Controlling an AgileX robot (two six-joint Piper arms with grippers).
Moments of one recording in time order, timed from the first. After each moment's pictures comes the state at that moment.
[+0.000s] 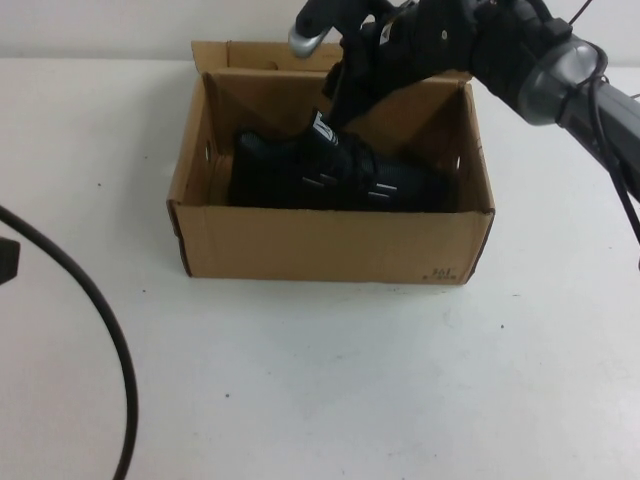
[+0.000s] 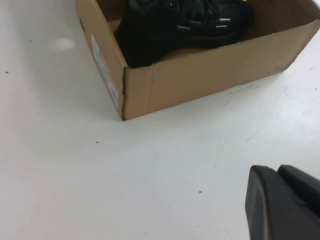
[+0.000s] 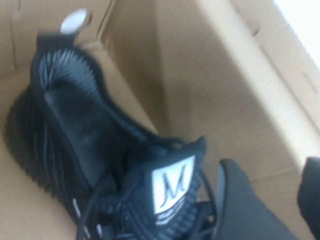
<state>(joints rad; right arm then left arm) 0.49 2.23 -2.21 0.11 0.73 -0.61 -0.14 0.77 -1.00 -0.39 1.02 0.40</state>
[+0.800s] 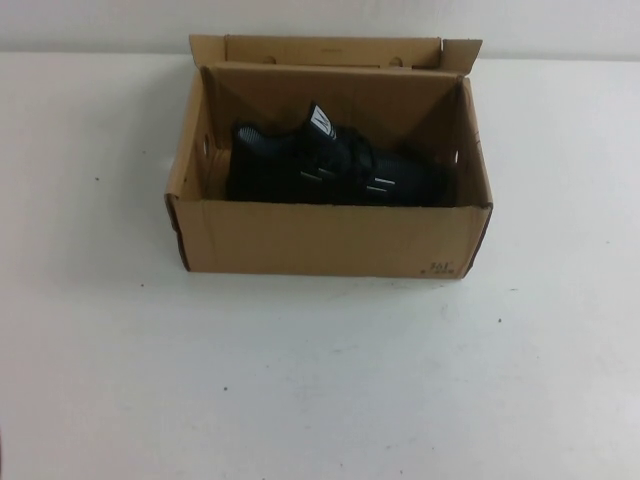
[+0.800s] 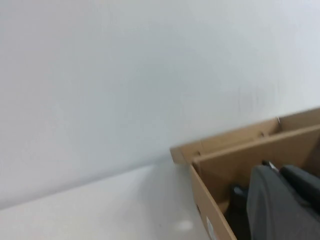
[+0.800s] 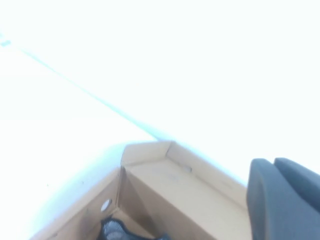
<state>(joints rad) 0.45 1.70 -2.28 0.20 0.95 -0.26 -0.14 0.57 -0.99 -0.23 0.62 0.43</state>
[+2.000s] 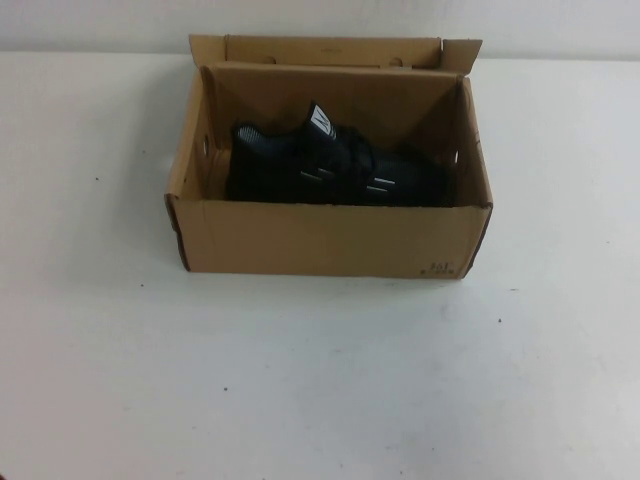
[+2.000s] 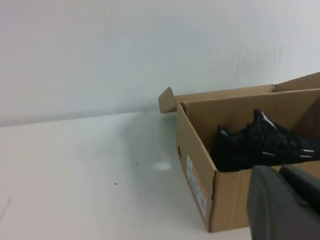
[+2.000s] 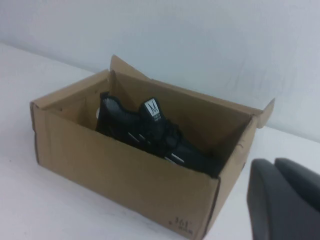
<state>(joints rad) 0.45 0.45 -0.46 0.23 0.18 -0.27 -0.14 0.34 -0.60 -0.24 0.47 0.31</state>
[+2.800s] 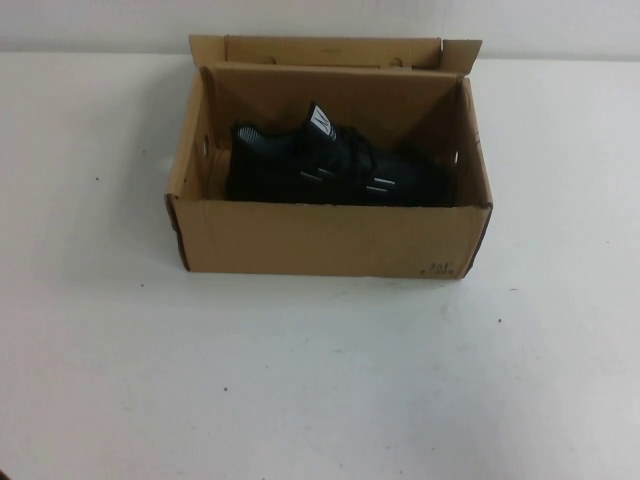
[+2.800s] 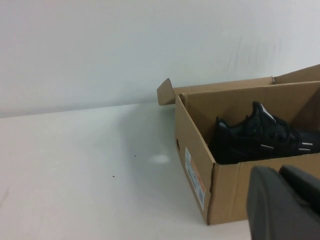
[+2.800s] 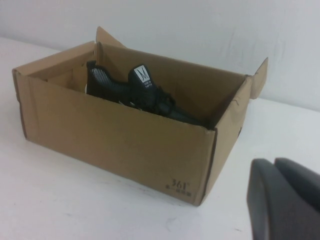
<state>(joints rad) 0.45 0.35 -0.19 0.25 -0.02 -0.27 -0.14 0.34 -0.58 -0.25 0.48 0.30</state>
